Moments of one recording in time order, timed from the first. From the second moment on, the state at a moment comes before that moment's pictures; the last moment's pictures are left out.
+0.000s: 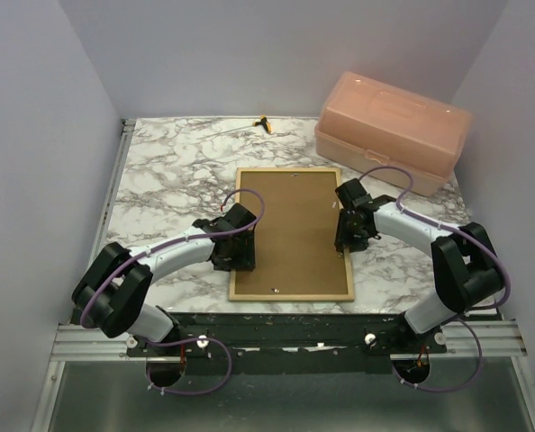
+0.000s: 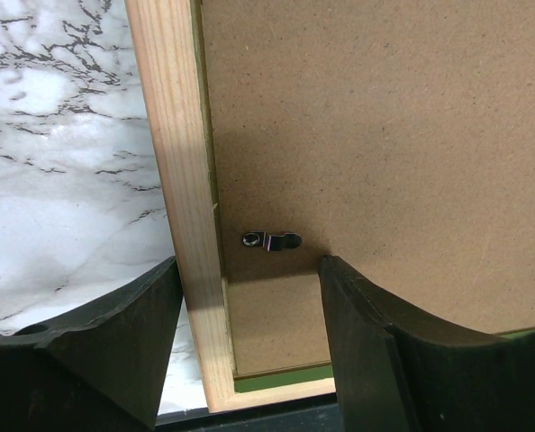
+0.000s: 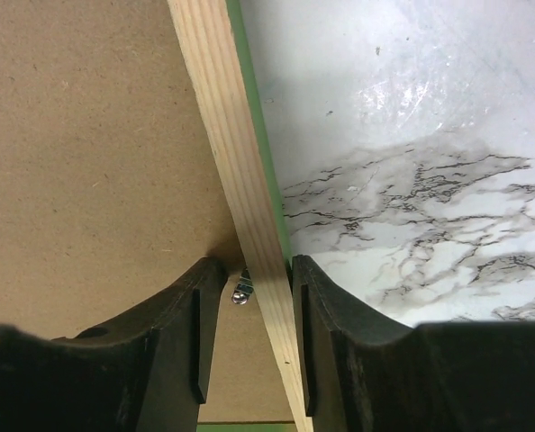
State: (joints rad) left arm -0.69 1.45 0.76 -0.53 -0.03 -0.70; right arm 0.44 1.57 0.90 -0.61 0.09 0.64
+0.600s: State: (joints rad) left arm -0.70 1.46 0.78 -0.54 -0.03 -0.70; right arm 0.52 1.60 0.96 -0.70 0.23 0.60
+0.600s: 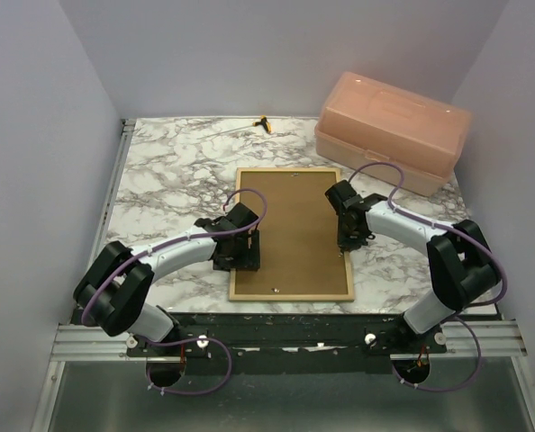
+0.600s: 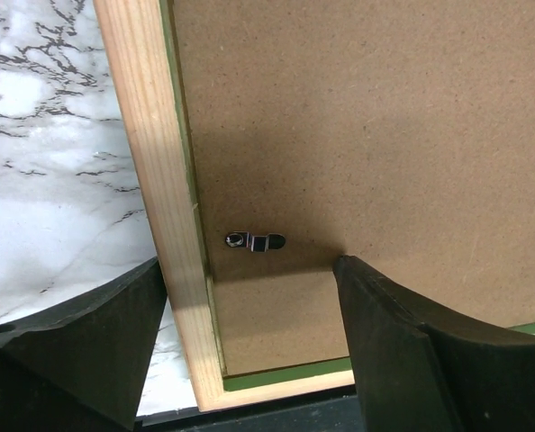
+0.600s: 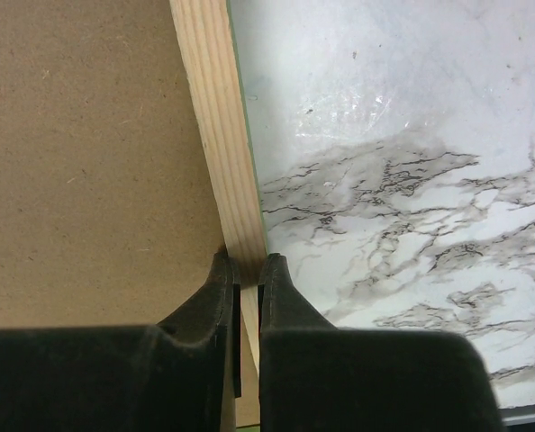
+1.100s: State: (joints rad) left arm -0.51 1.37 0.70 -0.44 0.19 -0.68; right arm 0.57 1.55 0.95 -0.73 0.27 0.63
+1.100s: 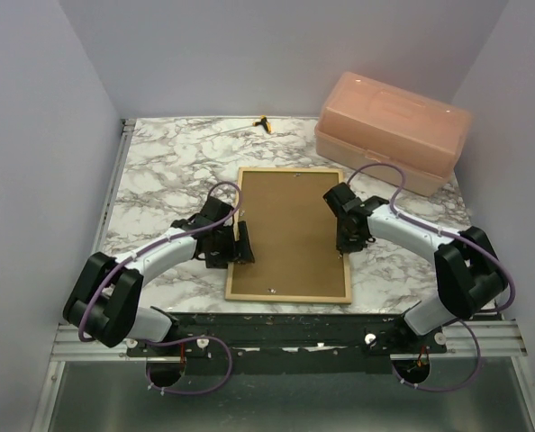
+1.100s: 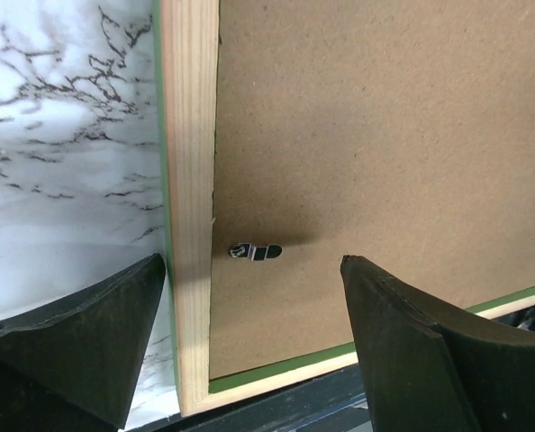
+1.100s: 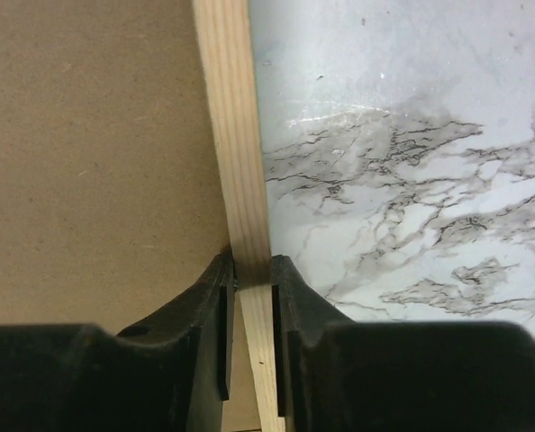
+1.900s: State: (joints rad) left arm -0.37 1.37 0.69 -0.40 0.25 -0.57; right arm 0.38 1.71 1.10 -0.67 0.09 0.57
